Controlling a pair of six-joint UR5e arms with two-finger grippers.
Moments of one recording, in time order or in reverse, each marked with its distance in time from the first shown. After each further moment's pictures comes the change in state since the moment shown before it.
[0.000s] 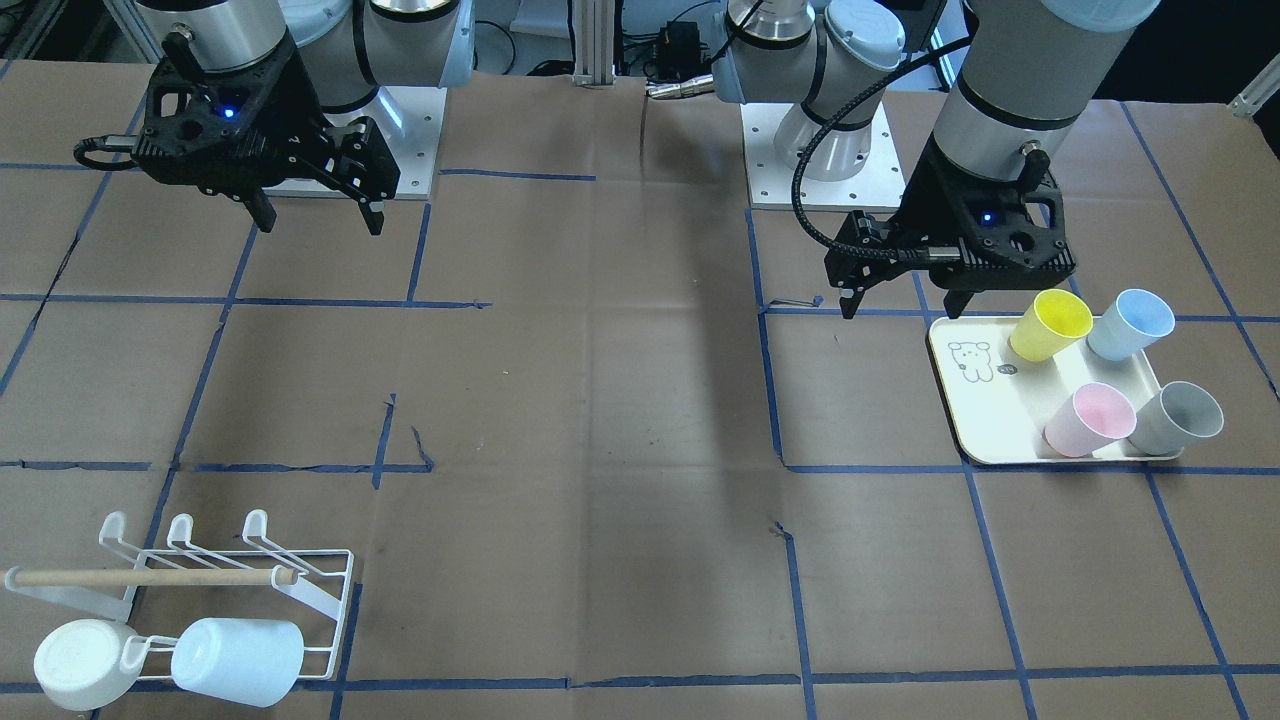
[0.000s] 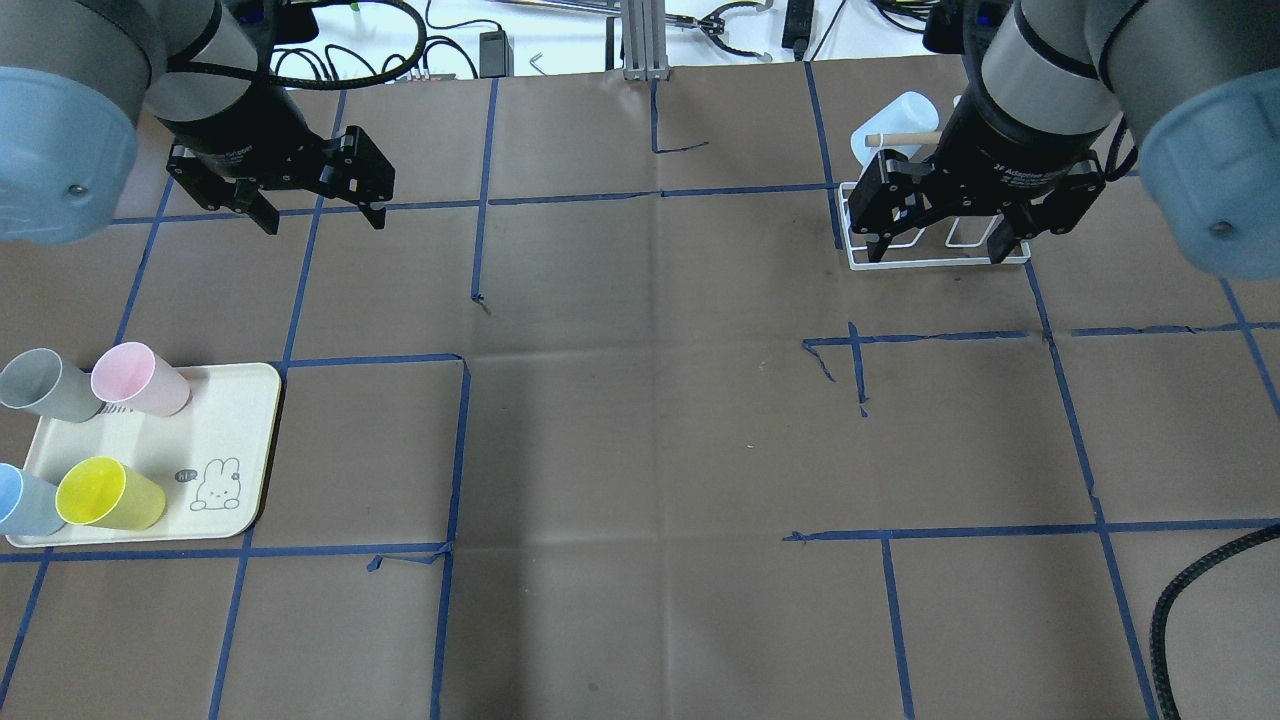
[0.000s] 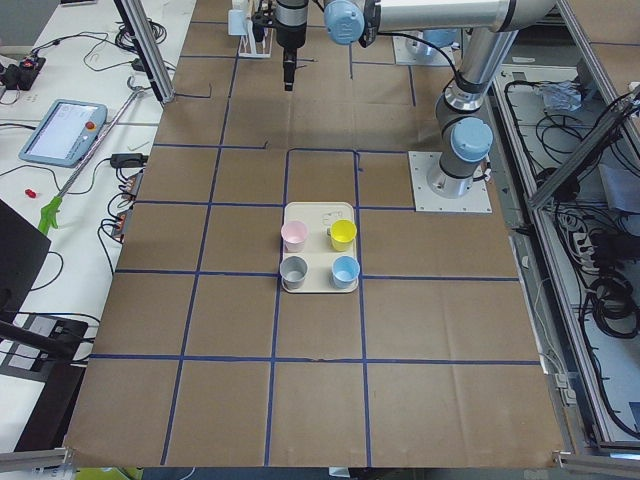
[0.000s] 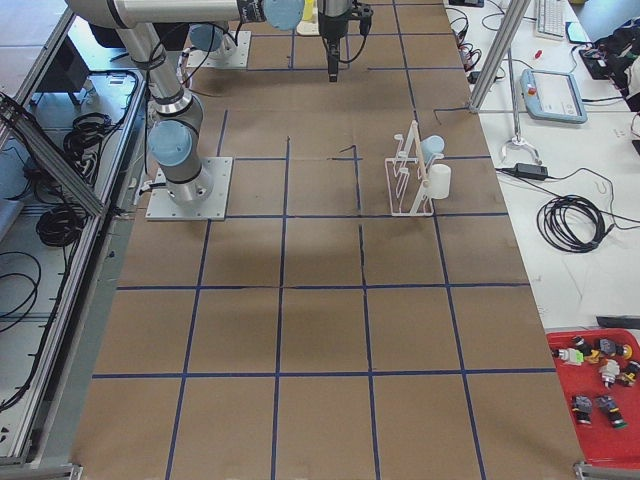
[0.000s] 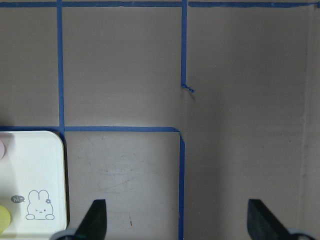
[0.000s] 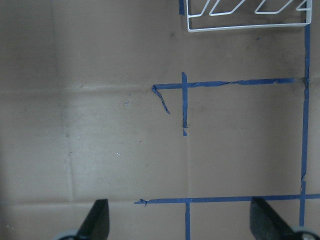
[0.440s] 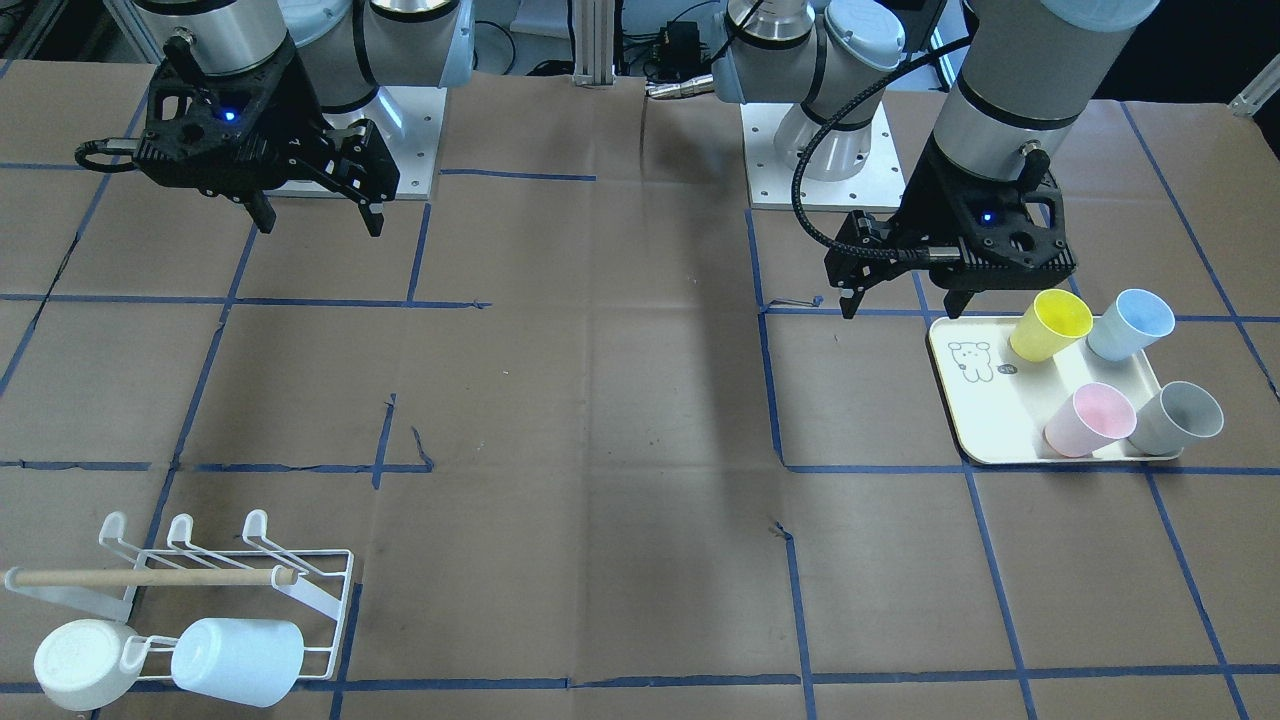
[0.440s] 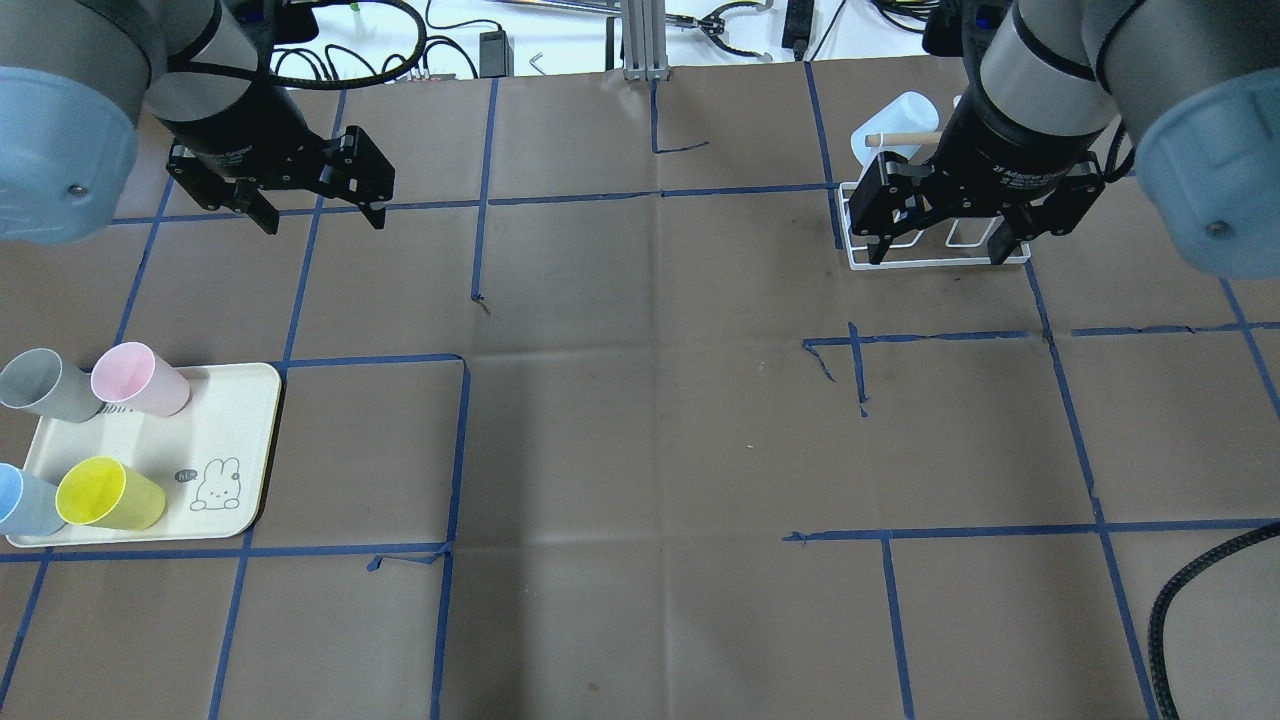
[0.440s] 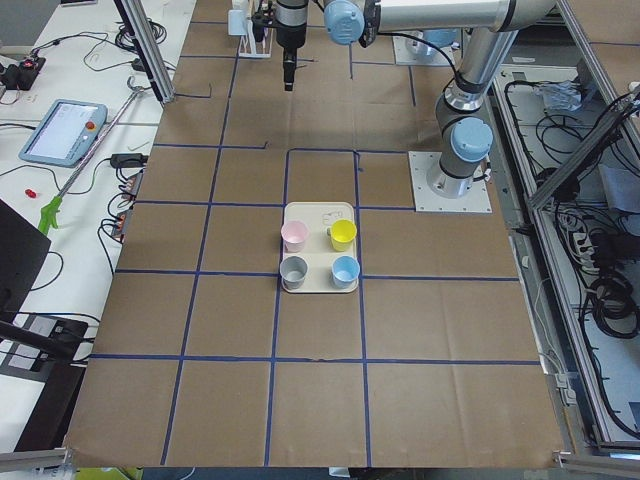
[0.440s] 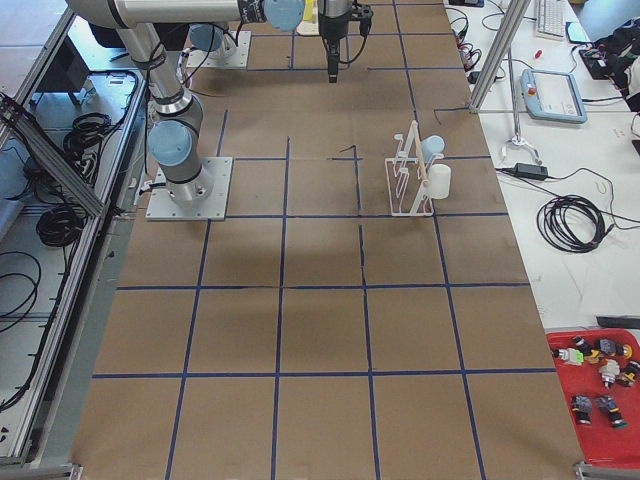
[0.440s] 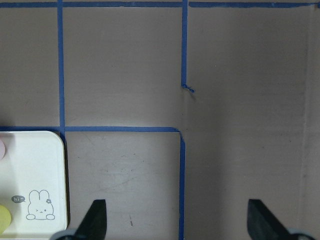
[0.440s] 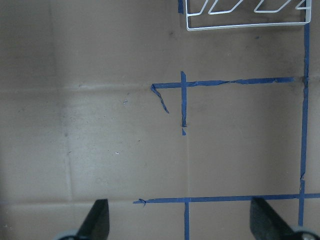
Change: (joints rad) left arm 0.000 0.000 0.000 0.000 -0.001 0.000; right arm 0.000 0.002 0.001 0.000 -0.003 0.000
